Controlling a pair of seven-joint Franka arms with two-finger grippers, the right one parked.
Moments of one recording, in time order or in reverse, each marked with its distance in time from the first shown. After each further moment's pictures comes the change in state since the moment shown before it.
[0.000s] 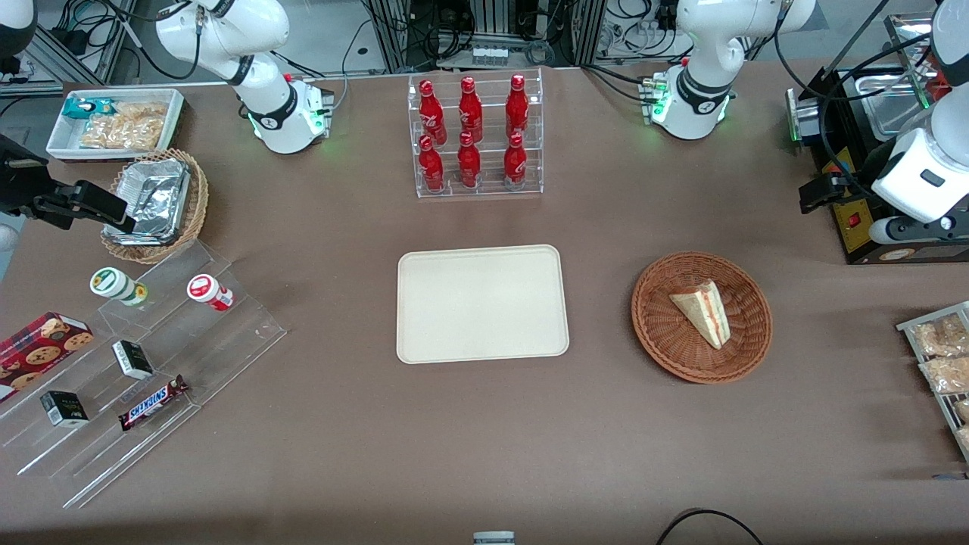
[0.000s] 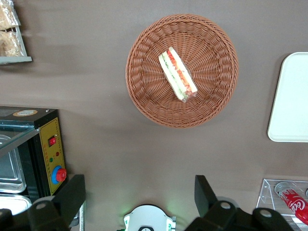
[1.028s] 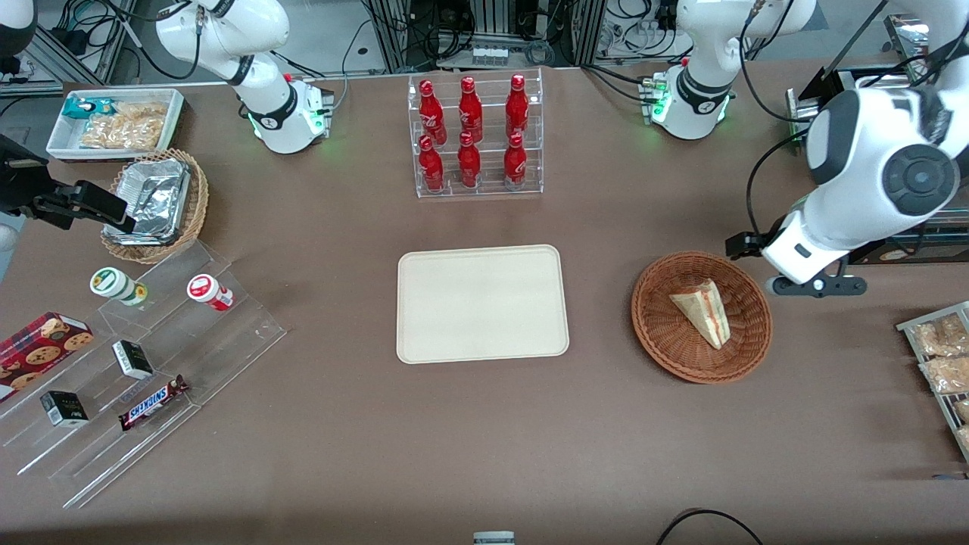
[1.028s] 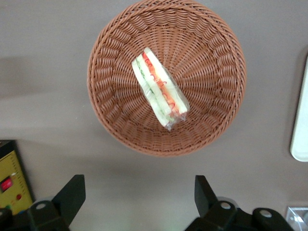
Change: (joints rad) arm -0.051 0.061 -0.017 -0.366 -0.001 0.431 0.000
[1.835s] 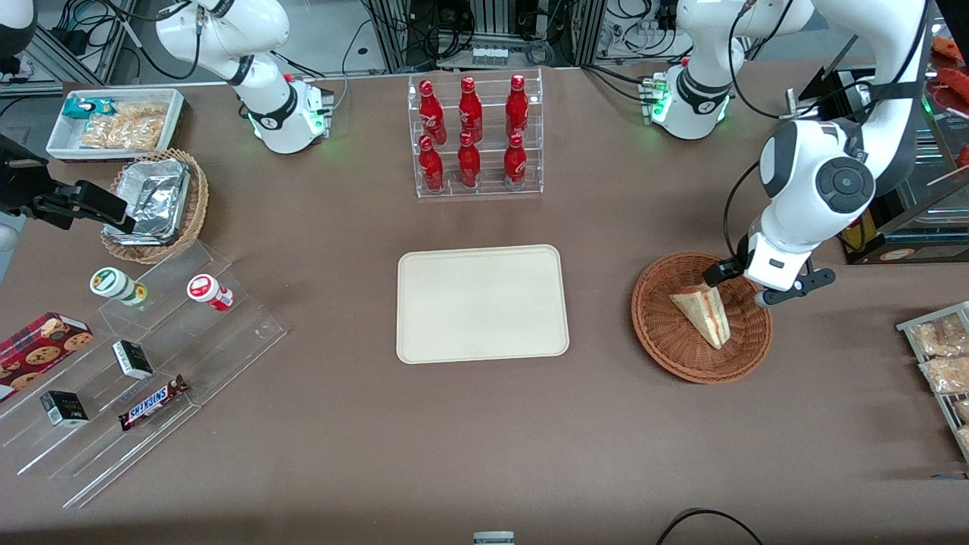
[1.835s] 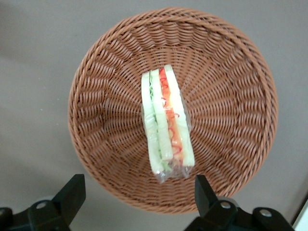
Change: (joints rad) arm -0.006 -0.003 0.000 -0.288 -0.003 0.443 -0.483
